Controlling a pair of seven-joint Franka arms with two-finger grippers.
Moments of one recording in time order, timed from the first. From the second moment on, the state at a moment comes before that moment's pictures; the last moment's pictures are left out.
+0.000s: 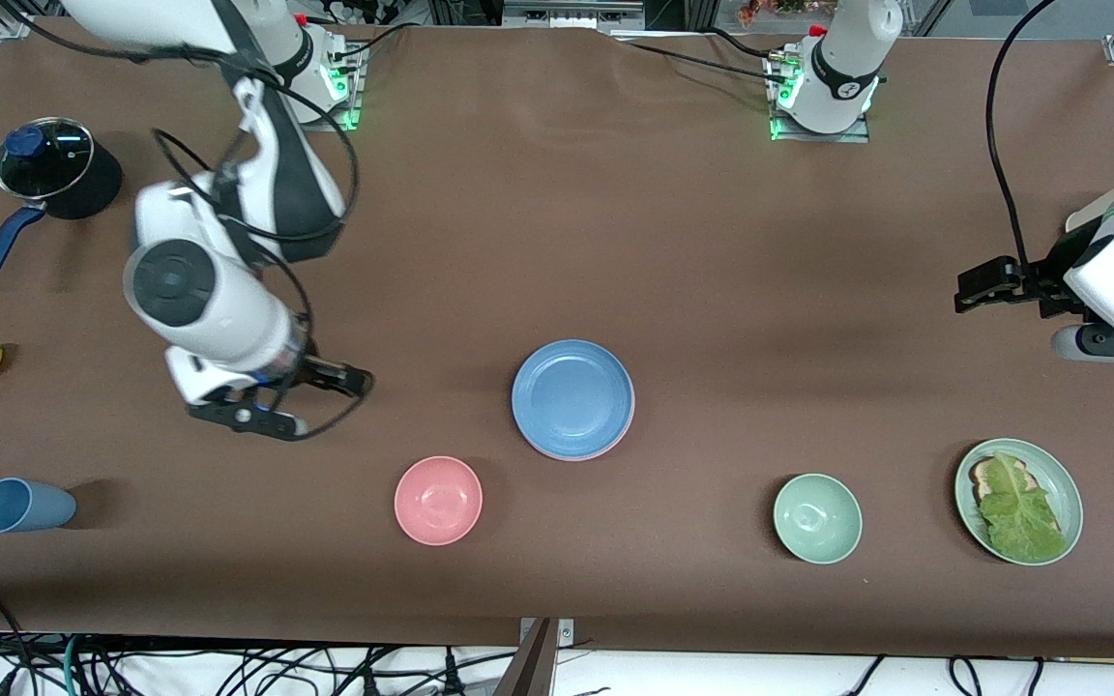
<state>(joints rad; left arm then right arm) 0.00 0.29 -0.06 -1.26 -0.01 1.45 -0.02 0.37 0.46 -0.10 -1.42 -0.01 1.83 0.44</state>
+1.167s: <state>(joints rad) 0.00 0.29 -0.07 -1.26 -0.01 1.45 -0.02 0.13 0.05 -0.04 -1.62 0.02 1.58 0.07</state>
